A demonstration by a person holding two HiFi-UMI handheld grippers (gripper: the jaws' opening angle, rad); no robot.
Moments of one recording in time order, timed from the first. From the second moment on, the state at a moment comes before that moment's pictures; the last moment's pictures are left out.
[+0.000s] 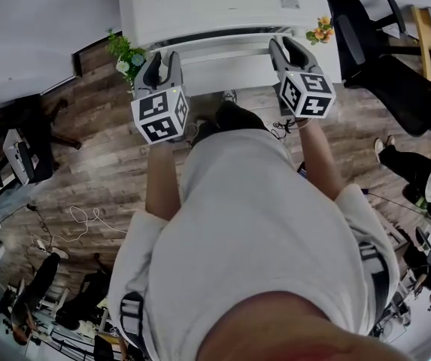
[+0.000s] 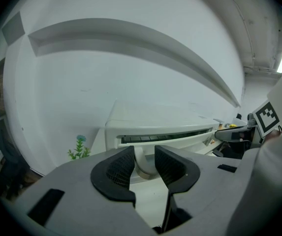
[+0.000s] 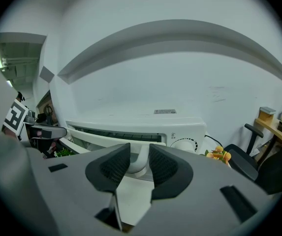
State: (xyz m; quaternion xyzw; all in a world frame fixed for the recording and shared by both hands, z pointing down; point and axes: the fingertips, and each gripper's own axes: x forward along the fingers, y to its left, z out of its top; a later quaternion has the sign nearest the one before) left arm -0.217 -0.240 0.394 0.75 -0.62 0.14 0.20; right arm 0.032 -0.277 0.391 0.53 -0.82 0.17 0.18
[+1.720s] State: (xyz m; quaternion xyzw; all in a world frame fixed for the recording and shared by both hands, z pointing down) left arm -0.213 -0.186 0.421 0.78 -0.57 0.15 0.21; right arm 0.041 -0.220 0.417 0.58 -0.78 0.17 0.16
